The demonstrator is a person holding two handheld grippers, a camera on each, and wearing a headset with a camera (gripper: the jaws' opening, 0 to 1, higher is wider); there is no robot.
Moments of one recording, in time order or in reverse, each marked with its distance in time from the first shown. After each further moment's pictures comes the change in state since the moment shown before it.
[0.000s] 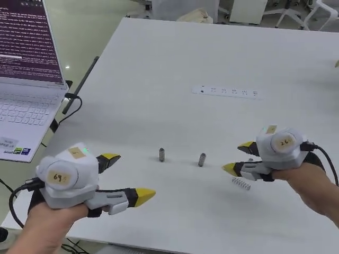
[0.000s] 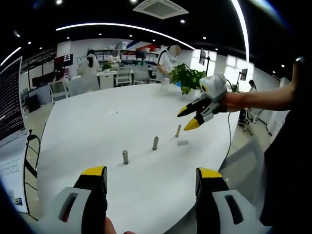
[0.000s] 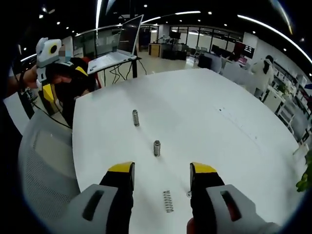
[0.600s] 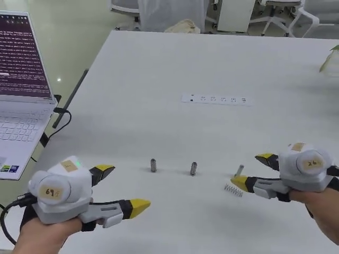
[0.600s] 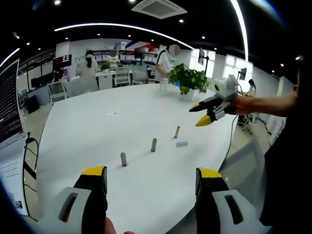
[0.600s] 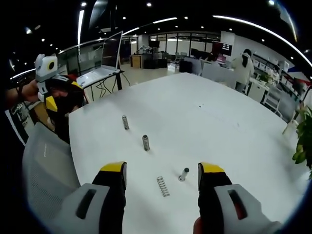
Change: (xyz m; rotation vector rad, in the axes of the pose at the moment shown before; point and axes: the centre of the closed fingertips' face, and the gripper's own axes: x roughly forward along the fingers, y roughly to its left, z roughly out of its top) left arm 0.004 -0.004 0.005 0.007 0.001 -0.006; right arm -0.053 -0.016 -0.022 0.137 -0.088 -0.115
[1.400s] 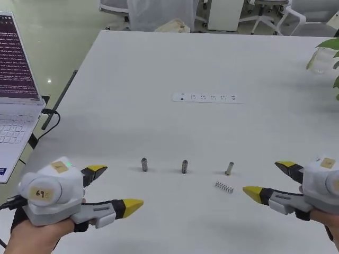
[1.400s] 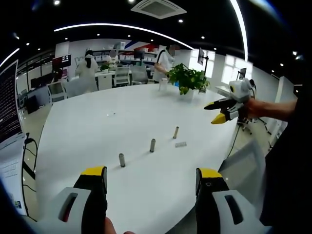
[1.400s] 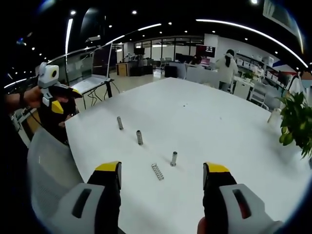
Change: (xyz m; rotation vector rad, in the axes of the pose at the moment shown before) left arm 0.002 -0.002 0.001 0.000 -0.001 -0.002; right arm -0.055 -0.006 -0.021 0.076 -0.057 -0.100
